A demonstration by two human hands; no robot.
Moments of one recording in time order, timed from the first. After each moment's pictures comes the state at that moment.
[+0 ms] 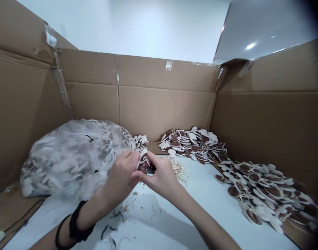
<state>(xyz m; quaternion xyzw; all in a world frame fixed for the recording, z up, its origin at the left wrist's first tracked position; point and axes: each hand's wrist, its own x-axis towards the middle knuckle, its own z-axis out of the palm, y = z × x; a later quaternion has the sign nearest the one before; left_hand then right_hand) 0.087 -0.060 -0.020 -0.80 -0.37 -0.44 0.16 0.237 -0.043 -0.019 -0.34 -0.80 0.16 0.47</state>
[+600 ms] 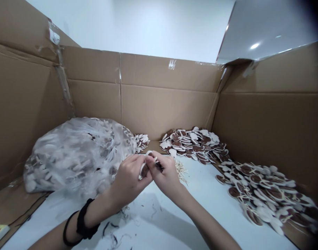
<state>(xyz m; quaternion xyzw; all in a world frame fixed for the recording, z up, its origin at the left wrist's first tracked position) 0.099 -0.067 -0.027 -0.79 -0.36 -0.48 0.10 0.235 -0.046 -0.023 -0.27 -0.78 0.22 0.51</state>
